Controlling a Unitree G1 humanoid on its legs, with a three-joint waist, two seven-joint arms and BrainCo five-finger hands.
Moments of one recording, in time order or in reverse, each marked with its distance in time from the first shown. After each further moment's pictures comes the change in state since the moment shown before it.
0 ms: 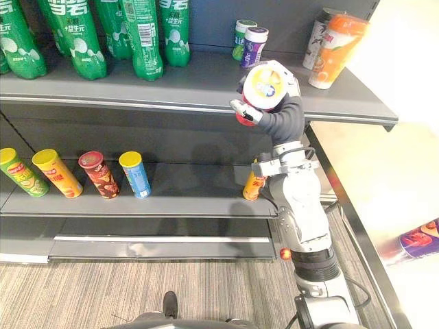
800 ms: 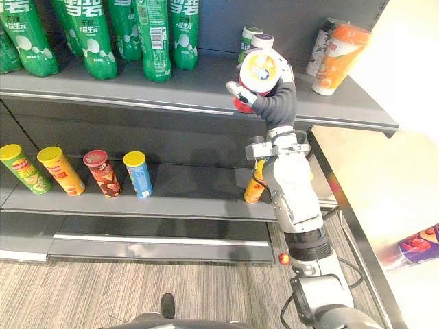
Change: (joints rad) left arm 0.000 0.016 -0.003 0.000 0.000 0.000 0.016; right arm -0.157 -0.001 0.026 0.164 -0.029 0.022 -0.095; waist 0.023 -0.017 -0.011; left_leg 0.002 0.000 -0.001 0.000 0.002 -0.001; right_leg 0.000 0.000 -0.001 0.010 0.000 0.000
